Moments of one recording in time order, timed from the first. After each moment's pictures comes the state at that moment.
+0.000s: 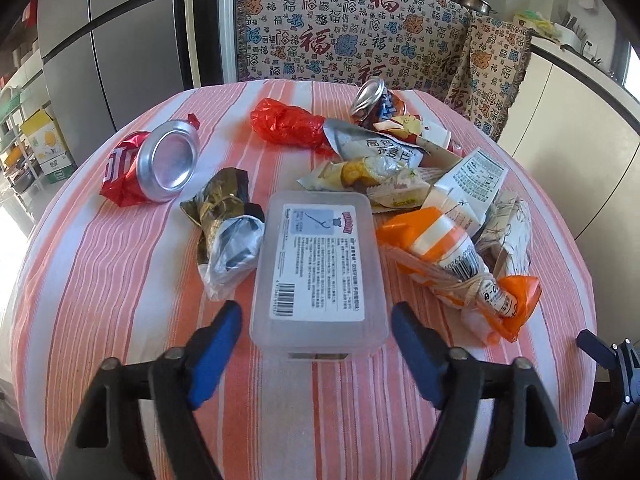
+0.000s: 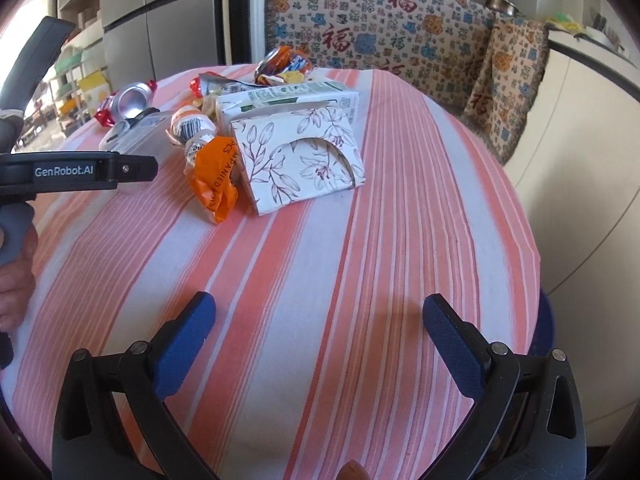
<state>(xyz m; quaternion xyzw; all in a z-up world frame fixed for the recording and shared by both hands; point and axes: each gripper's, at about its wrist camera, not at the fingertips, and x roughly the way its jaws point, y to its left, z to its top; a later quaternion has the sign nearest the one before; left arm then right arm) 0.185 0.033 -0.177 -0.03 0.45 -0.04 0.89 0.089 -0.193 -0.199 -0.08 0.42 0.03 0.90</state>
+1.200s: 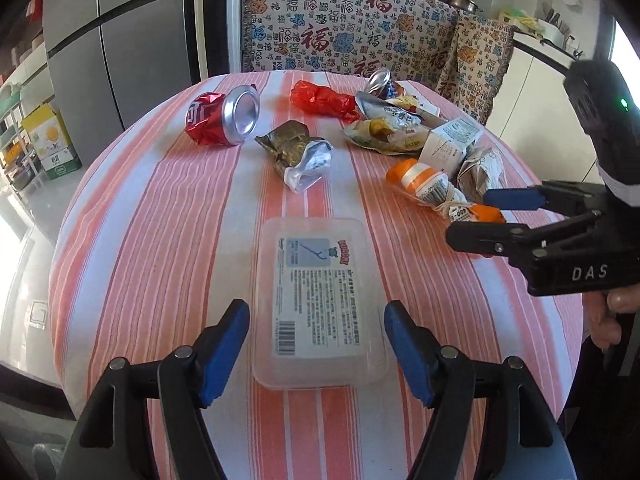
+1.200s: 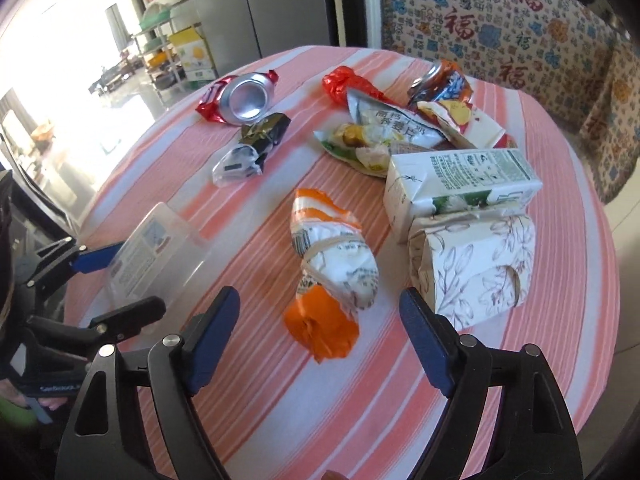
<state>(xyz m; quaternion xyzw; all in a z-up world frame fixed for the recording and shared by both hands) 0.104 0.081 -0.170 -0.01 0.45 -0.06 0.89 0.188 -0.087 -0.186 -0.10 0.51 0.22 0.83</state>
